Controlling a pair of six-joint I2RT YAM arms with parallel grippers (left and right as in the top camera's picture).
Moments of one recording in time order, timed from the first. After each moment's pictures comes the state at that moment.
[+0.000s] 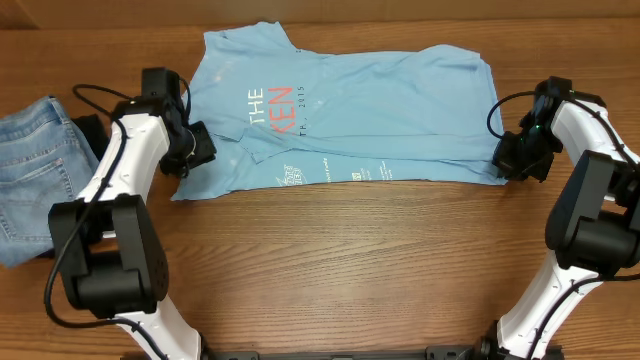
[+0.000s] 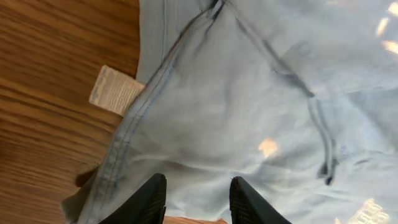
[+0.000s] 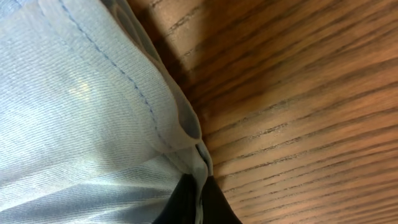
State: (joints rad) left arm 0.08 1.93 1.40 -0.86 0.06 -0.36; right arm -0.28 2.14 1.53 -1.05 -0.06 0.24
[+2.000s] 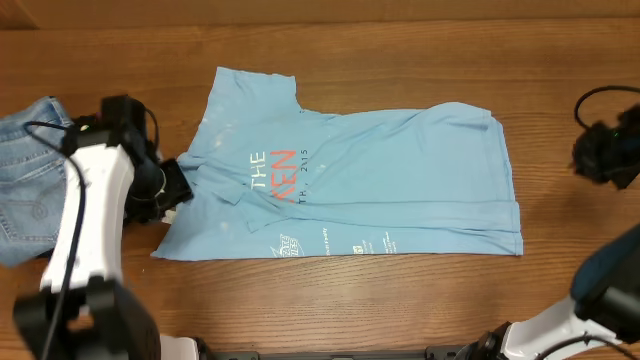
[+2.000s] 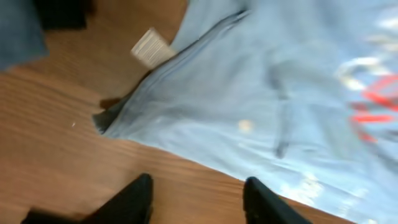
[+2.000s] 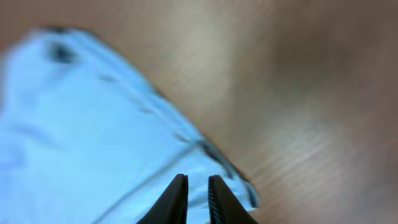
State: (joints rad) left arm 0.19 1.61 1.31 -1.25 0.08 -0.34; right arm -0.52 1.82 1.67 -1.29 -0.18 0.25
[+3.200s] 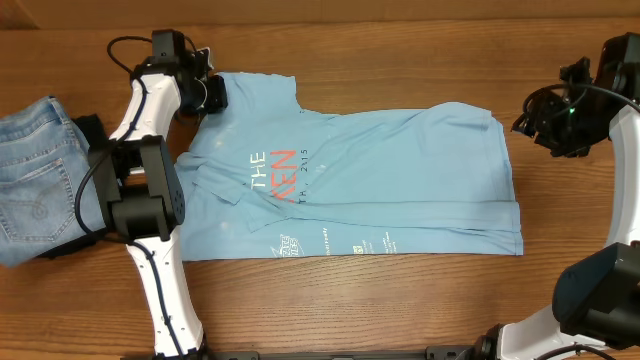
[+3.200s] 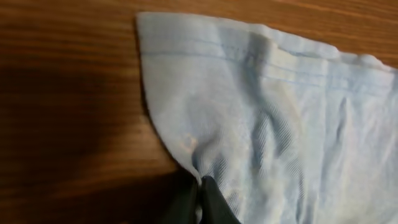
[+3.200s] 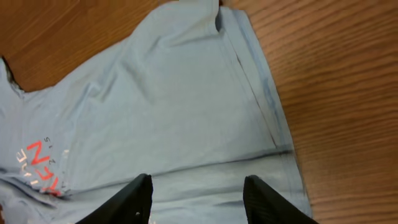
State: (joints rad) left arm 0.08 2.44 1.96 -0.71 0.34 -0.08; right arm -0.31 1.76 1.70 -1.27 -0.29 0.11
